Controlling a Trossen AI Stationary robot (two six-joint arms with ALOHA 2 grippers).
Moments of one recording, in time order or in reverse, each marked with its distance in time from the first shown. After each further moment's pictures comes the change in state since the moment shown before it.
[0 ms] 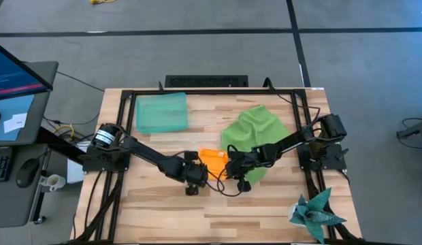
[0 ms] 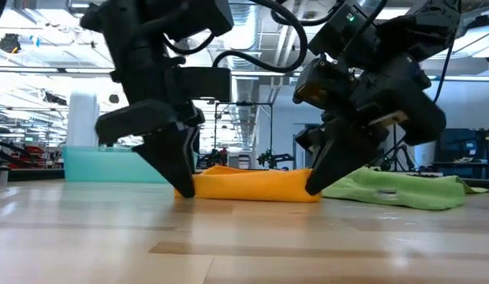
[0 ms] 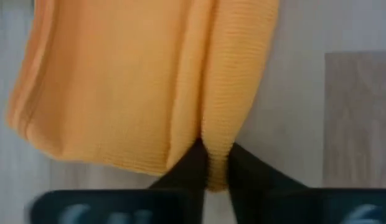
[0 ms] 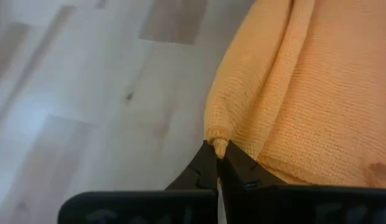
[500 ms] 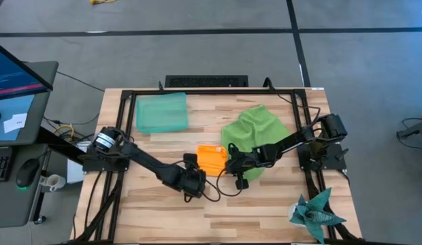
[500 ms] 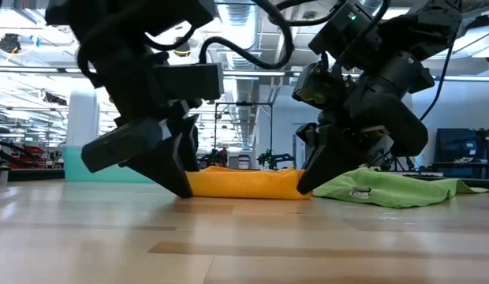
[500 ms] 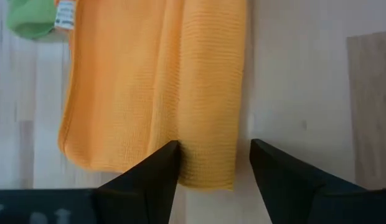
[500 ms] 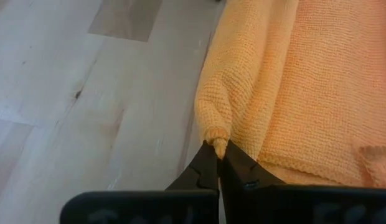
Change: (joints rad) left arm -0.070 0.019 0.001 0.021 -0.302 0.070; right arm -0.001 -0.002 -0.001 0.000 0.164 -0.037
